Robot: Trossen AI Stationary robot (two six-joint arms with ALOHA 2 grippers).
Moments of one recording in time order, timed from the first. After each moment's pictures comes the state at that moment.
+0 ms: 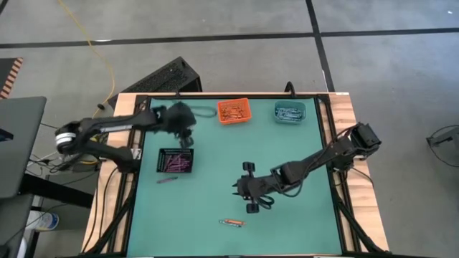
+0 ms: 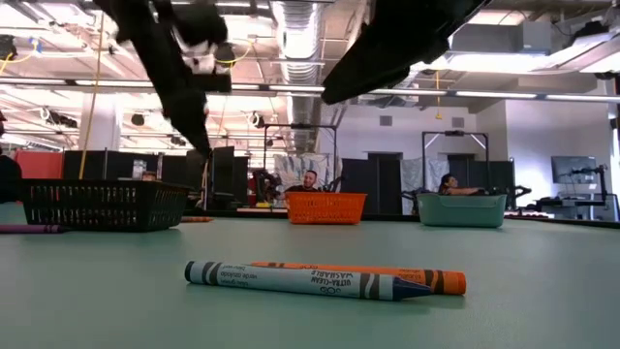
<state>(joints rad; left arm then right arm) 0.39 1.24 0.83 -0.51 -0.17 0.11 0.38 1.71 1.12 -0.12 0.29 0.16</state>
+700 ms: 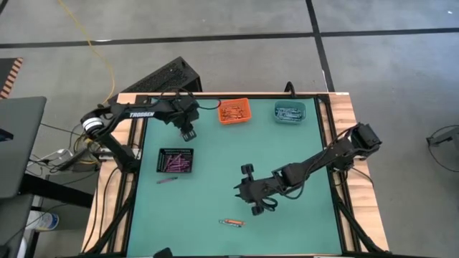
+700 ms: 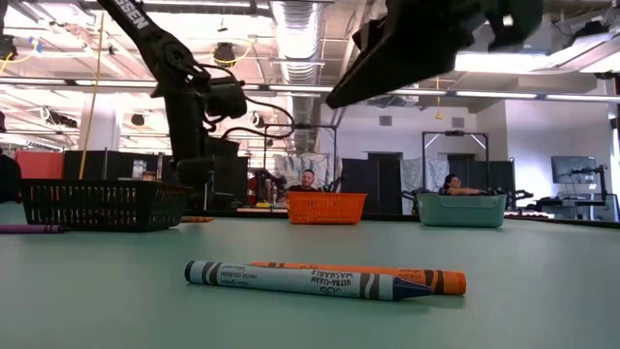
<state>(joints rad) 0.64 1.59 0.88 -0.47 -0.13 0.20 0.40 1.71 1.08 -0.08 0.29 -0.08</state>
